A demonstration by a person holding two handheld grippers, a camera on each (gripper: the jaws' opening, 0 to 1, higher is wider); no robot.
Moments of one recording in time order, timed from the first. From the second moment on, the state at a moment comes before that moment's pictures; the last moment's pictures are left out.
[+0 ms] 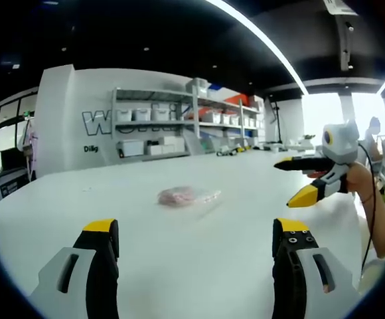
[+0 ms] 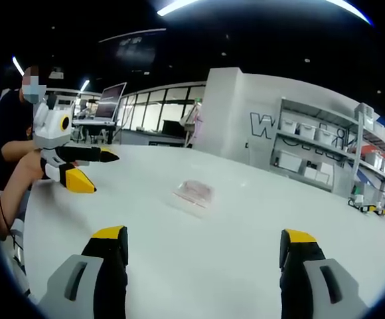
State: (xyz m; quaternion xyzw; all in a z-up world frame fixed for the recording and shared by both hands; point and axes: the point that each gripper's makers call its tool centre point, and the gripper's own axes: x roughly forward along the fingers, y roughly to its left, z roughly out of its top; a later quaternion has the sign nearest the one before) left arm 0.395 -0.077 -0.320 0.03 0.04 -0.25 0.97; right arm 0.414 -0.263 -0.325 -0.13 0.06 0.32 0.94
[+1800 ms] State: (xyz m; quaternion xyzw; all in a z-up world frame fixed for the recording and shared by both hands) left arm 0.399 -0.091 -0.320 0.03 0.05 -0.27 0.96; right arm 0.422 -0.251 -0.318 -0.14 0.05 0.34 0.93
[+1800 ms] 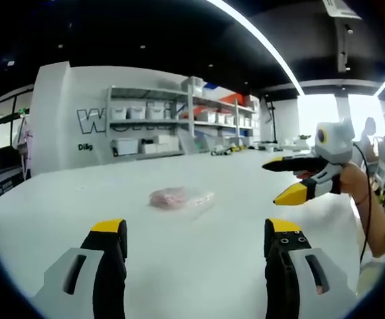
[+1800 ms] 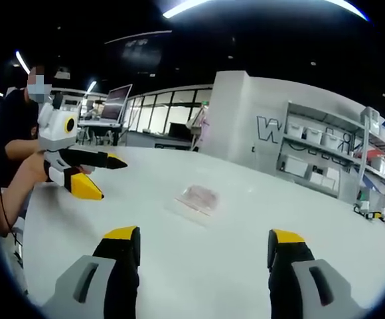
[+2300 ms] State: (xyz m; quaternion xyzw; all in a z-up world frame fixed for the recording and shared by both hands) left arm 0.400 -0.090 -0.322 0.03 0.05 -0.26 0.96; right arm 0.423 -0.249 -0.318 -0.14 0.05 0.34 0.93
